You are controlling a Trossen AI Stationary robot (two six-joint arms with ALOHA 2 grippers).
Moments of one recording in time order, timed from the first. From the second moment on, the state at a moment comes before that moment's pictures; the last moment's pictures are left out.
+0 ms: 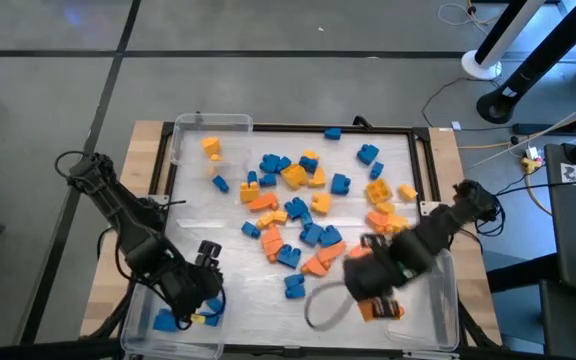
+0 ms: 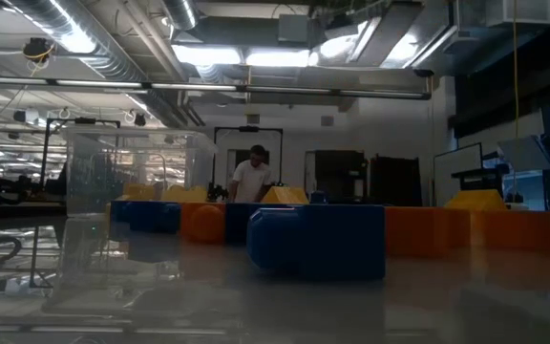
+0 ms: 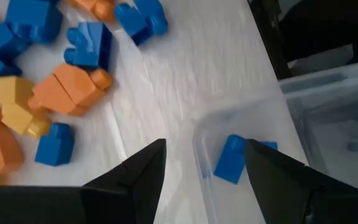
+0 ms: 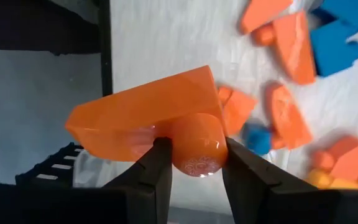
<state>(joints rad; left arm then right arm) -0.79 1.47 1.36 -1.02 -0.27 -0.42 0.63 1.80 1.99 -1.57 -0.10 0.59</state>
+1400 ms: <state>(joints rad) -0.69 1.47 1.36 -0.97 -0.27 -0.30 1.06 1.65 1.49 -1.57 0.11 1.23</state>
